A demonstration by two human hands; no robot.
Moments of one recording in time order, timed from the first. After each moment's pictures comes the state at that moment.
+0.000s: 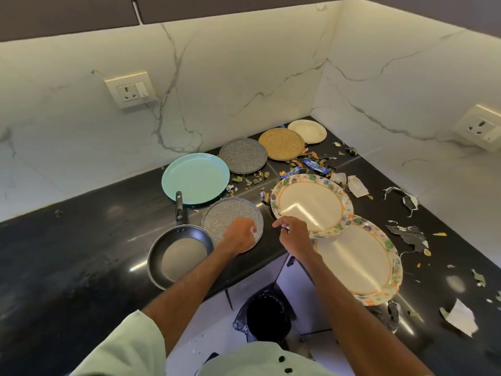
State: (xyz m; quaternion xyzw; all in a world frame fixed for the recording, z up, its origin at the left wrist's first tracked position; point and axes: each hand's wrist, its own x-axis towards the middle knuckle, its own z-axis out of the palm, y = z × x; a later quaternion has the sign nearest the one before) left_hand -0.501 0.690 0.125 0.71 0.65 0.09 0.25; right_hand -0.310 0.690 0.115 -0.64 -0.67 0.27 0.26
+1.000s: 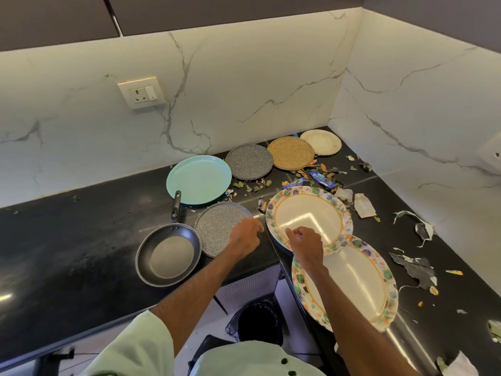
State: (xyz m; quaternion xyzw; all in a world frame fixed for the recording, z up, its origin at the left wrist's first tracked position) left_hand -0.418 0.710 0.145 0.64 0.72 0.12 0.23; right_hand -0.232 0.725 0.102 -0.69 -0.62 0.27 0.26
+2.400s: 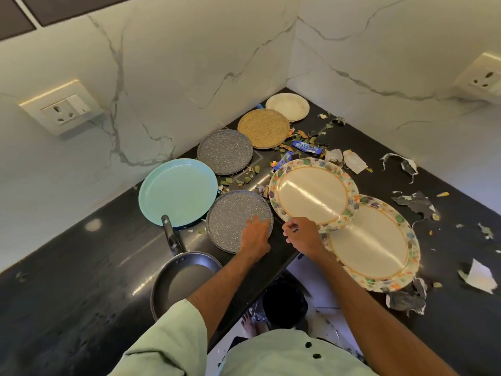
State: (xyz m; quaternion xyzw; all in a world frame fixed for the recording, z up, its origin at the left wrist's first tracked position) left_hand -0.485 0.763 0.072 0.79 0.57 -0.08 0.23; right_hand -0.324 0.729 0.084 -0.74 -0.51 0.38 0.23
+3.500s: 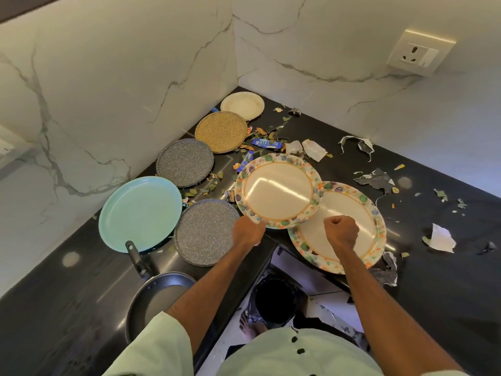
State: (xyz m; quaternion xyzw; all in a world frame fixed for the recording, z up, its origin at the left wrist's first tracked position) left_hand -0.411 0.778 0.073 0.59 0.68 0.07 0.44; right_hand -0.189 0.681 0.082 -0.90 -0.14 0.23 0.34
